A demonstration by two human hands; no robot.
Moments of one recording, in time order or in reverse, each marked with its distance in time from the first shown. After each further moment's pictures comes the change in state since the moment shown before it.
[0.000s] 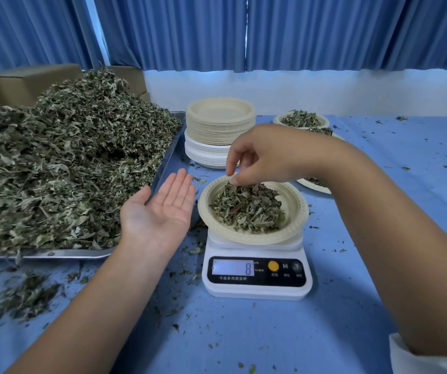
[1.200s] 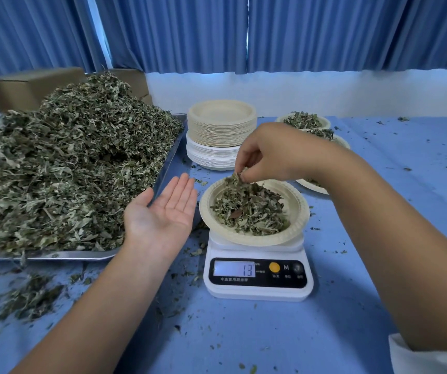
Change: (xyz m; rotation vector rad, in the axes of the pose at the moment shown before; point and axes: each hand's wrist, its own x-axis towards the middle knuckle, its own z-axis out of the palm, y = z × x) left_hand 0.000 -0.001 -0.001 0.043 0.030 0.010; right_hand 0.007 0.010 0.003 -0.035 0.102 0.002
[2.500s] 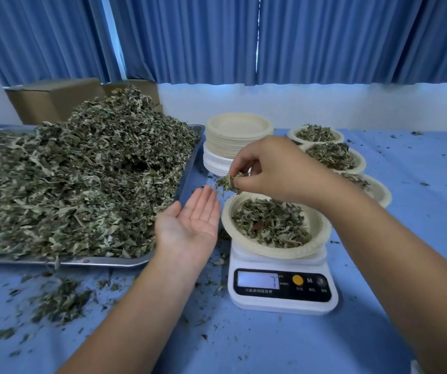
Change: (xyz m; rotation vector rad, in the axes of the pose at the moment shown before) left_hand 0.000 -0.001 0.001 -0.023 0.016 -0.047; right_hand 0.005 -0.033 0.018 0.130 0.200 -0.079
